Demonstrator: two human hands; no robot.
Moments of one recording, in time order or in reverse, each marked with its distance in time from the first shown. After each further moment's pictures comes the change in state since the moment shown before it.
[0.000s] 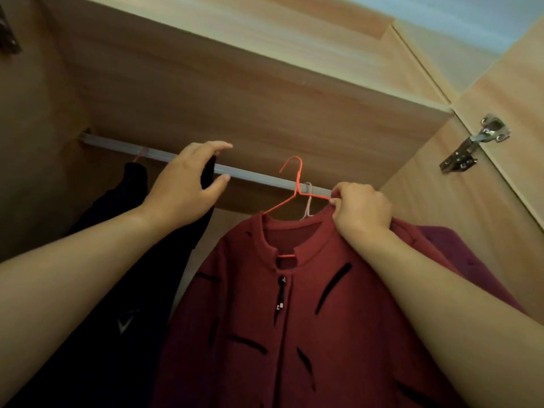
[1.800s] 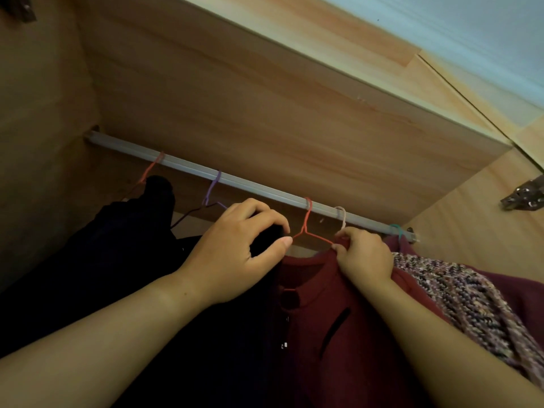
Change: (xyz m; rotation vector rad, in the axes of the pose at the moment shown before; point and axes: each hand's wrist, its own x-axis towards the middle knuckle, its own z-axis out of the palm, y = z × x) left_hand -0.030 -0.039 0.036 -0.265 -0.146 0.082; right_hand 0.023 -0.044 0.097 0.142 0.010 0.077
